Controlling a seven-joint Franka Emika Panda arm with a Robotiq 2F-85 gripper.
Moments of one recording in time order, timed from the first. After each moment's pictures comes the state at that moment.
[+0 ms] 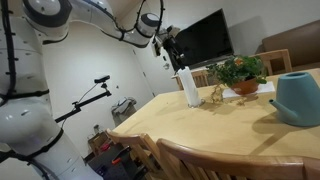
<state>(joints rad) 0.09 0.36 0.00 -1.67 -0.46 1.84 0.70</state>
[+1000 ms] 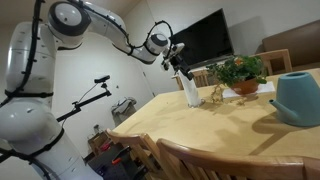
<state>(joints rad) 0.18 0.53 -0.07 -1.67 -0.49 2.15 0.92</state>
